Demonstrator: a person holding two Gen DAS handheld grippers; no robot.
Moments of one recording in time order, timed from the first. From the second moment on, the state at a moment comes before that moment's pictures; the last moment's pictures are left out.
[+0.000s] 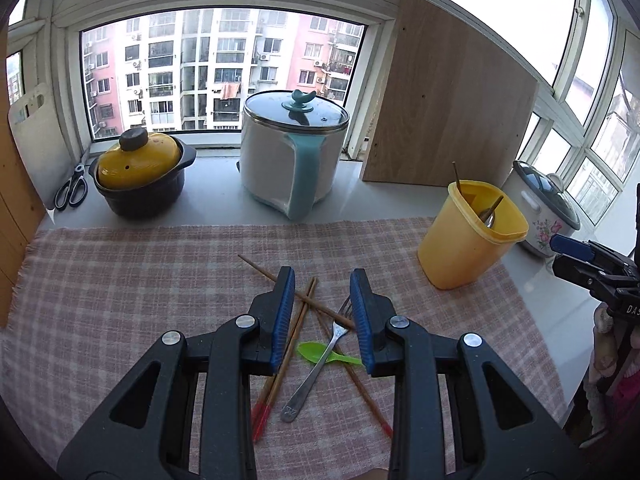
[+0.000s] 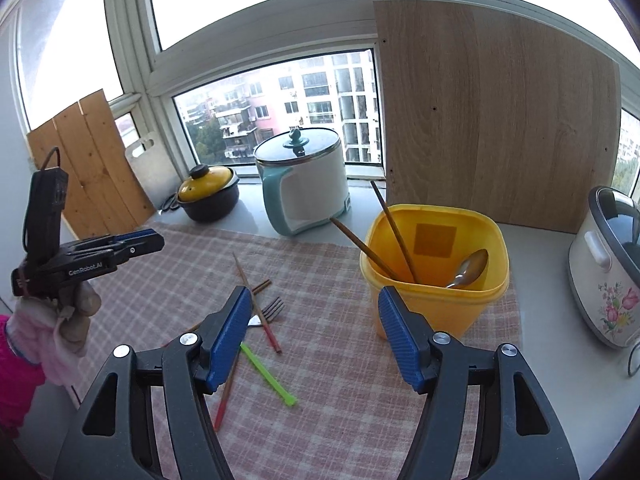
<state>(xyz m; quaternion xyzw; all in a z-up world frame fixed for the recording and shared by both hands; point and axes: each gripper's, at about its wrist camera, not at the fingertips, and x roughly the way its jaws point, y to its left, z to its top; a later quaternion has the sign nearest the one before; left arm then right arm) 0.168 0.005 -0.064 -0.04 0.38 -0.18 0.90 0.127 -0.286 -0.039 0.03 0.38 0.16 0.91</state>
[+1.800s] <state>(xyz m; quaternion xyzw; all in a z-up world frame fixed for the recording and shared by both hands) 0.225 -0.007 -0.200 0.05 0.52 -0.19 0.83 0.240 -0.148 -0.168 -0.08 0.55 0.28 0.78</state>
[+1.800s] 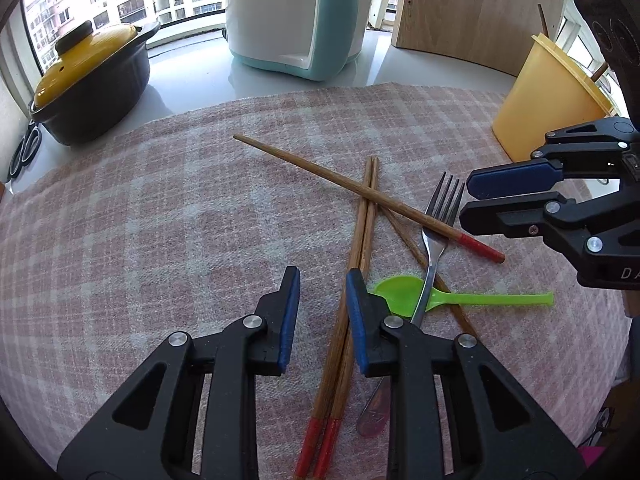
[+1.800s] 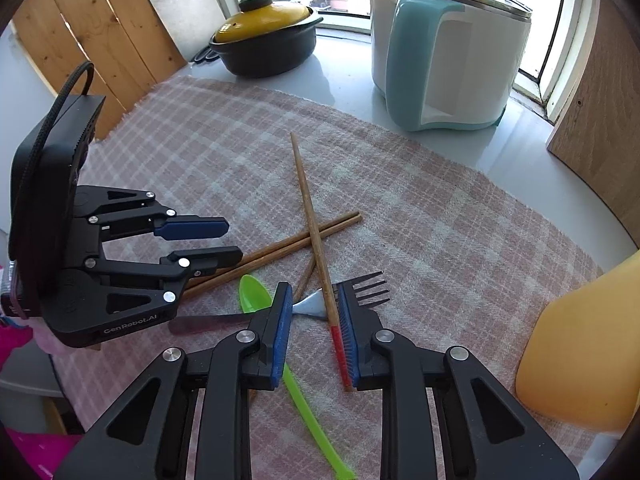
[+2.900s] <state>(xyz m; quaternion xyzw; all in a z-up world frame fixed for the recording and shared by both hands) 0.231 -0.026 -0.211 0.11 0.52 -0.20 0.82 0.270 -0.126 -0.203 -0.10 0.58 0.29 0.75</state>
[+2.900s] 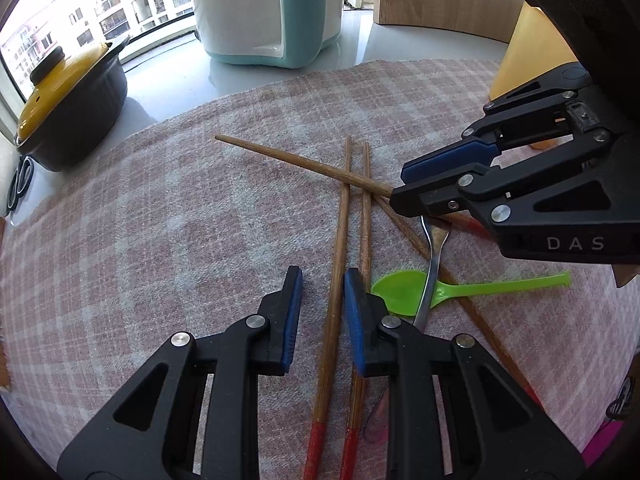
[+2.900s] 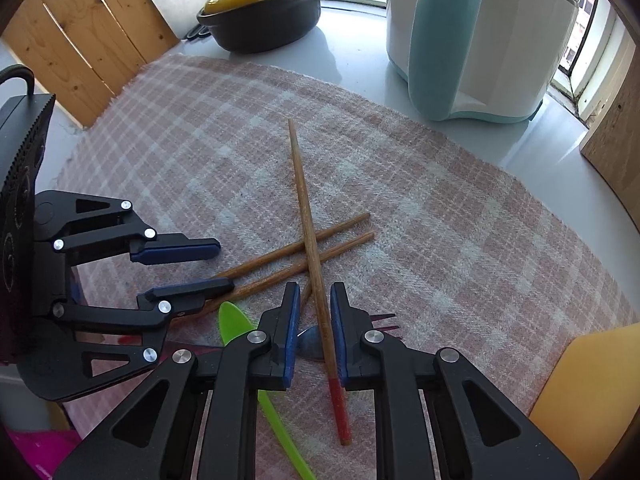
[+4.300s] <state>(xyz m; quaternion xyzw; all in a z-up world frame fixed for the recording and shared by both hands) 0.191 0.033 -0.127 -0.07 0.45 -0.17 0.87 0.219 -0.165 -0.125 -0.01 0.50 0.28 0.82</state>
